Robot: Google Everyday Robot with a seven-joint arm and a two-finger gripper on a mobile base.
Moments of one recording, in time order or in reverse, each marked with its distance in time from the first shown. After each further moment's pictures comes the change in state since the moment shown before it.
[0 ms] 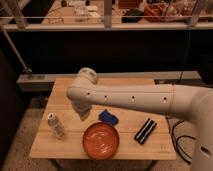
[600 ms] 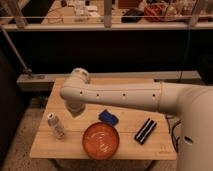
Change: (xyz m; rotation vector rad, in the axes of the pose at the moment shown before) arm -0.025 -0.020 0.015 -0.009 -0.035 -0.055
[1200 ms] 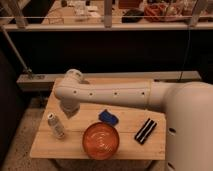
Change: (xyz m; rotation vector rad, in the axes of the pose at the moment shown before) arm -0.023 -0.016 0.021 -0.020 -0.041 -0.071
